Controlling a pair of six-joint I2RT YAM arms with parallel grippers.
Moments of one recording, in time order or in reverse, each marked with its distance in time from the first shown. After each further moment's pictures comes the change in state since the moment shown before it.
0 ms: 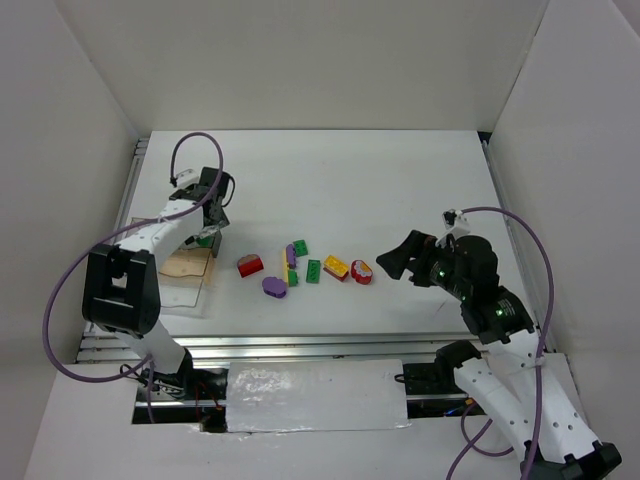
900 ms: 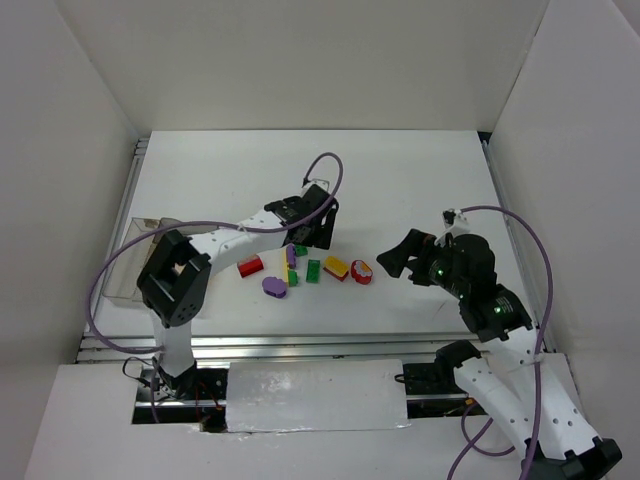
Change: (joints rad) left arm -0.550 0.193 0.248 0.114 0.190 0.215; right arm 0.008 0.020 0.000 0.005 0.033 0.000
